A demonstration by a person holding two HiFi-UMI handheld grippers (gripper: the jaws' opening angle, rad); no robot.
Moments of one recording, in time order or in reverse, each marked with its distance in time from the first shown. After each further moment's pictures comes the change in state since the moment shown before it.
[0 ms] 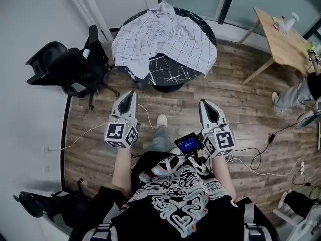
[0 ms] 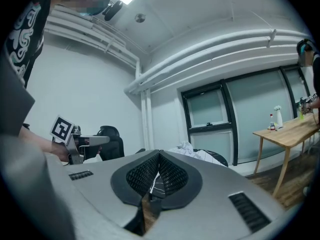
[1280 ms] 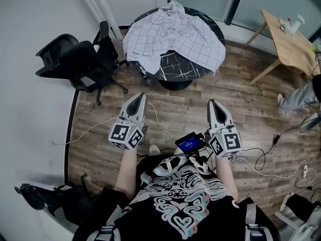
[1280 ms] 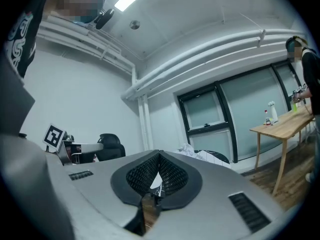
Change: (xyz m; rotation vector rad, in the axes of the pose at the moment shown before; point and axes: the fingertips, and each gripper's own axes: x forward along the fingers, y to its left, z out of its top) left arm -0.049 -0.007 0.005 -0.112 -0.040 -0.082; right arm -0.020 0.028 0.010 0.075 -0.055 -0.036
